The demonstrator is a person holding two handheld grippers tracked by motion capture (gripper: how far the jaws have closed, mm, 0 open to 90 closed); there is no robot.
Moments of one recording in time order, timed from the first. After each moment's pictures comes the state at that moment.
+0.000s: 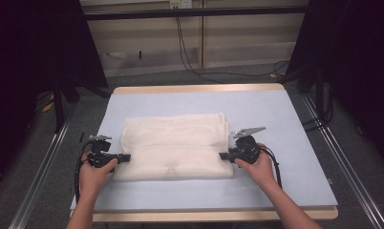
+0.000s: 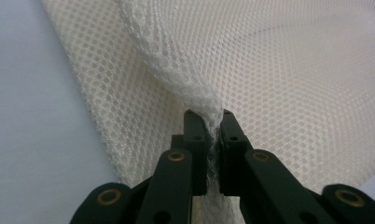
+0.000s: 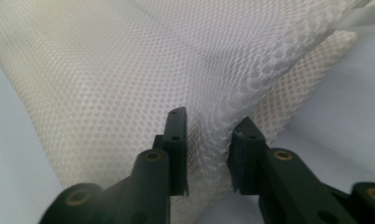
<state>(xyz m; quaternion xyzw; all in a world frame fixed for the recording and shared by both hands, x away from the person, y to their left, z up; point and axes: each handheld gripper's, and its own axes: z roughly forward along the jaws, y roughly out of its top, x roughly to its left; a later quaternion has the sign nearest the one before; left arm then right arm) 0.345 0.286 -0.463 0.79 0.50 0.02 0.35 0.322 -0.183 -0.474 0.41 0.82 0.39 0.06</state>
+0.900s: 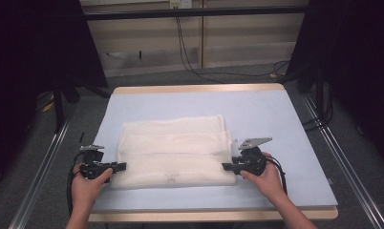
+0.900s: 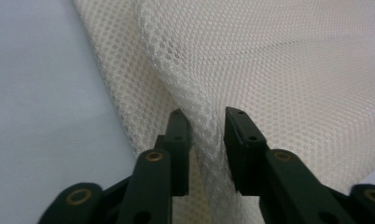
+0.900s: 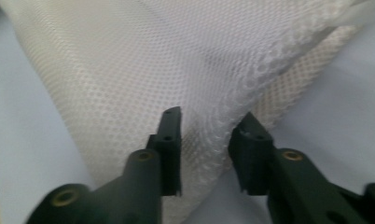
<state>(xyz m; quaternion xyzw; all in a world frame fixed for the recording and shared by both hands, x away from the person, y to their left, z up) 0.310 0.302 -0.459 0.76 0.53 0.03 0.37 0.287 -0.192 -0.475 0.40 0.82 0.41 0.07</state>
